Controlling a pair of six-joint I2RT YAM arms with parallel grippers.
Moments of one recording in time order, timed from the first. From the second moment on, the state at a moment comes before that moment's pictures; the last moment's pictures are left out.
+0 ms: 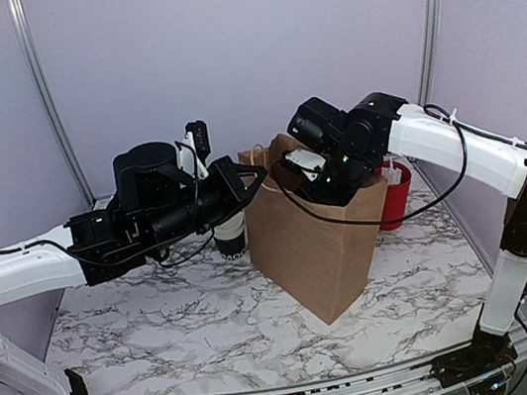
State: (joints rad) left arm -1.12 1.43 1.26 0.04 -0.24 -0.88; right arm 0.83 1.76 1.82 -1.18 0.09 0.20
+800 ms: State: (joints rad) left arm -1.12 1.42 1.24 0.03 -0.24 -0.86; right arm 0.78 1.76 1.73 -1.13 0.02 0.18
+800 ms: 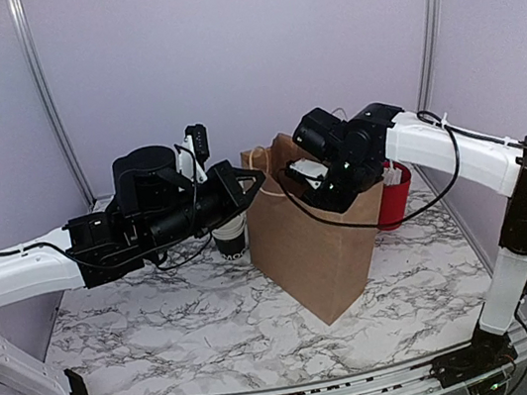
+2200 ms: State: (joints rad) left arm -1.12 1.42 1.24 0.00 -0.25 -0.85; right arm 0.81 1.76 1.65 -1.16 0.11 0.18
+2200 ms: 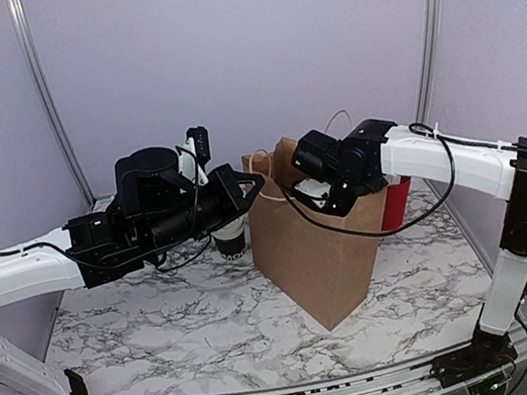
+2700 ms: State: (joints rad) left arm -1.12 1.42 1.24 0.00 -0.25 -0.85; right arm 0.81 1.76 1.58 -1.13 0.10 0.18
